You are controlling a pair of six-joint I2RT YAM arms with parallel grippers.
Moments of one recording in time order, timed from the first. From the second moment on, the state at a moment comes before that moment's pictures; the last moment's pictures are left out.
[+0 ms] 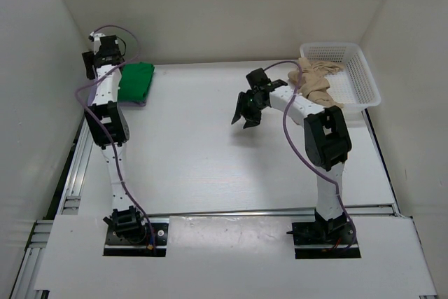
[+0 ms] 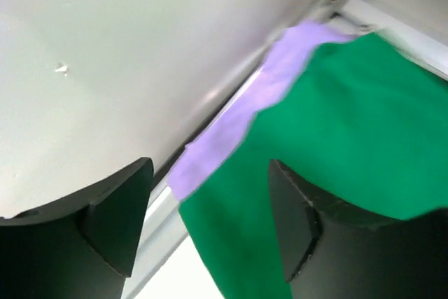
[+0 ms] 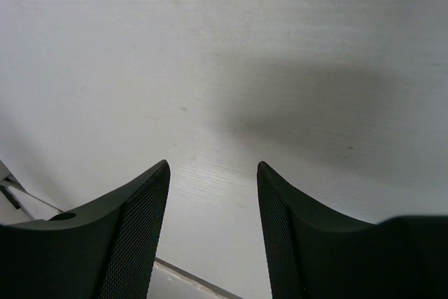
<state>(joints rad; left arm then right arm) 0.16 2.55 2.46 -0.53 -0.72 0.01 0.50 2.07 1.61 -0.67 -0.29 0.68</state>
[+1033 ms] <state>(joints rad) 0.11 1.66 1.63 -0.68 -0.23 0.00 -0.15 2.45 2.14 -0.65 -0.18 0.92</state>
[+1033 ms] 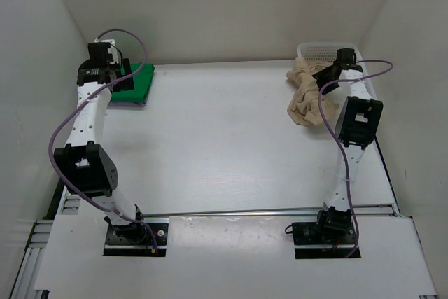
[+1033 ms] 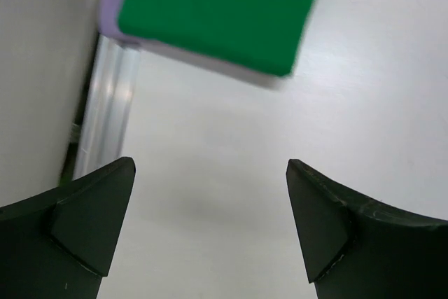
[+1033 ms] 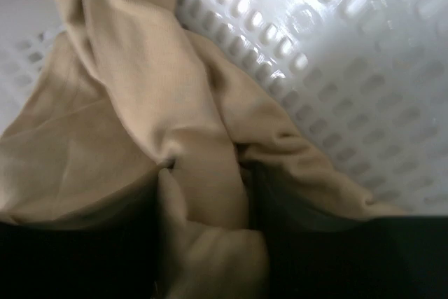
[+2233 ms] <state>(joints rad) -0.34 1.52 1.51 -1.28 1.17 -0.01 -0.08 1.56 2.00 -0.69 0.03 0.72</state>
